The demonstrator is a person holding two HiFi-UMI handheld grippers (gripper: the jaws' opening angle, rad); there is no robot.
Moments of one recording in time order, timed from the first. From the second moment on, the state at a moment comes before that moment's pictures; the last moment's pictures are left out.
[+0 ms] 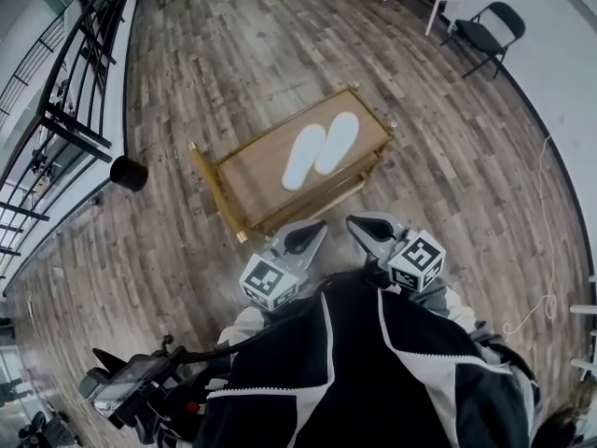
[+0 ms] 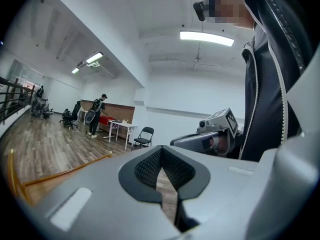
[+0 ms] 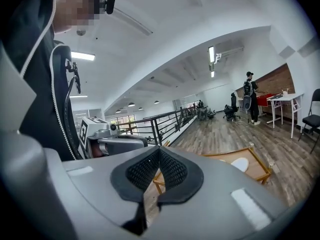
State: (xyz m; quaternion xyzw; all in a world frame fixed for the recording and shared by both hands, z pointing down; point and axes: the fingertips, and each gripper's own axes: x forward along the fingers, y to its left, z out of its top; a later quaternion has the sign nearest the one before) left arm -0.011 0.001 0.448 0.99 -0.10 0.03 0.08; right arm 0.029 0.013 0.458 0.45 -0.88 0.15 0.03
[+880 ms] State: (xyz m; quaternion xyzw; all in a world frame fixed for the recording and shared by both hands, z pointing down) left arm 0.123 -0.177 0.463 0.96 -0.26 0.04 0.11; right arm 0.165 -0.172 0.467 0.30 -0.94 0.14 0.04
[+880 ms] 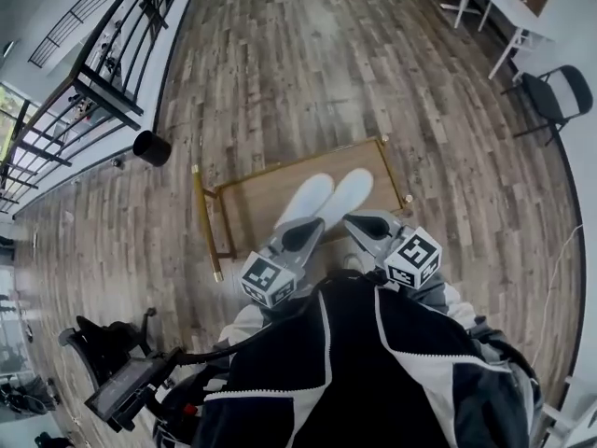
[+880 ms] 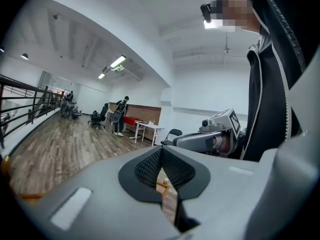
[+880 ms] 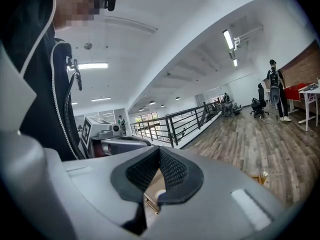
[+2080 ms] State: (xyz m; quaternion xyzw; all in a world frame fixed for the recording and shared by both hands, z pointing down) left arm 0.136 -0.237 0.472 0.93 -0.35 0.07 0.11; right arm 0.192 -0.229 0.460 0.22 -0.96 0.14 0.06
